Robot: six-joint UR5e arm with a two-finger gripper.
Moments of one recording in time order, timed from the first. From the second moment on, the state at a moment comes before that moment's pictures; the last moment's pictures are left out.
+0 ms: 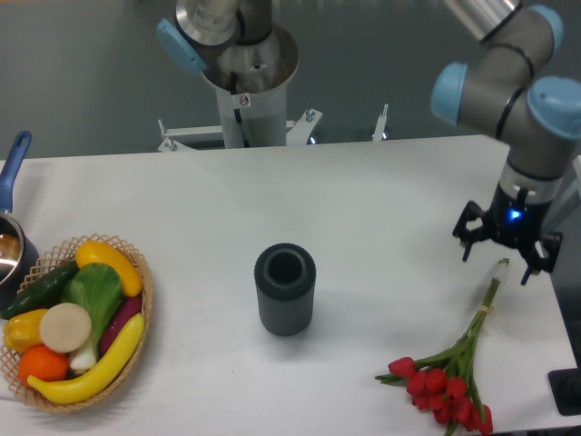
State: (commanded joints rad) arm 2.84 -2.16 -1.45 -0.83 1.30 1.29
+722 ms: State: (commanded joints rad) arm 2.77 -2.28 -1.38 -0.82 1.31 1.29
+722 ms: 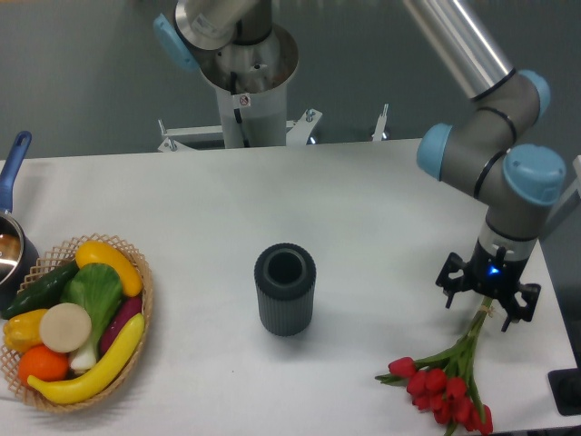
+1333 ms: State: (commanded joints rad) arm 2.75 -2.33 -1.35 -0.81 1.37 1.29
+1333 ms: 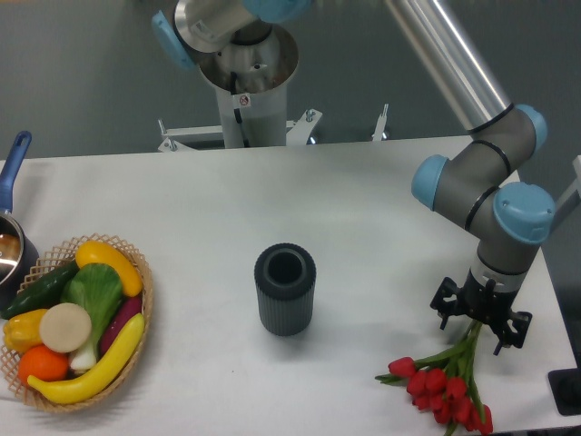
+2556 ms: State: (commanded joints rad) arm 2.75 -2.31 -1.36 -0.80 1.36 1.29
